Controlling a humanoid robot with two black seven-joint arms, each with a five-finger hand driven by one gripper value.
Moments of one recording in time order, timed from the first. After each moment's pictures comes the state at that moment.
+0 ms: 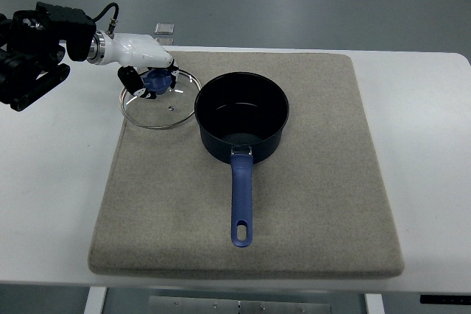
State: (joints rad) left arm -1.29 0.42 0.04 -0.60 1.72 -0.10 -0.61; right arm 0.03 0.00 -0.02 0.20 0.02 0.00 0.07
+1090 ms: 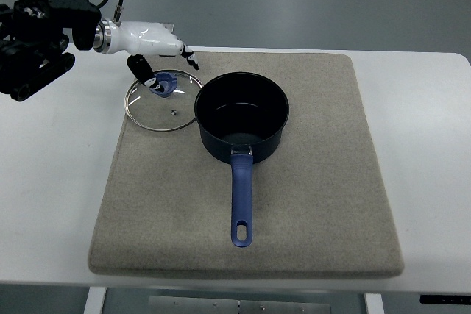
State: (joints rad) left arm -1.36 0.45 0.01 -0.67 1.63 -0.11 -0.61; right arm 0.03 0.00 -0.02 0.20 0.02 0.00 0.07
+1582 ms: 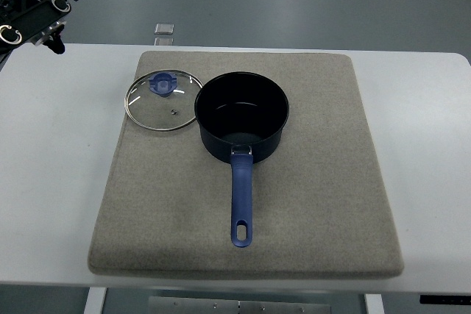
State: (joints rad) left arm -1.31 0.42 -0.14 -0.63 0.54 -0.01 -0.61; right arm 0.03 0.00 -0.02 0.20 0.02 0.00 0.07
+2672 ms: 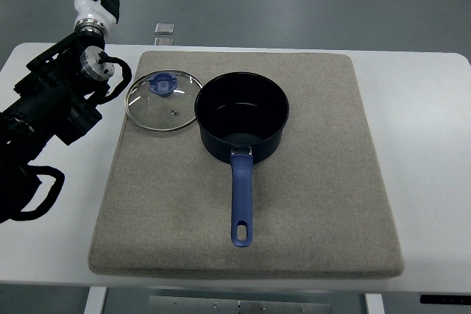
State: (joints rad) left arm -1.15 0.05 -0.50 -0.13 -0.35 -0.05 -0.45; right arm 0.03 0.00 -0.02 0.20 0.02 0.00 0.07
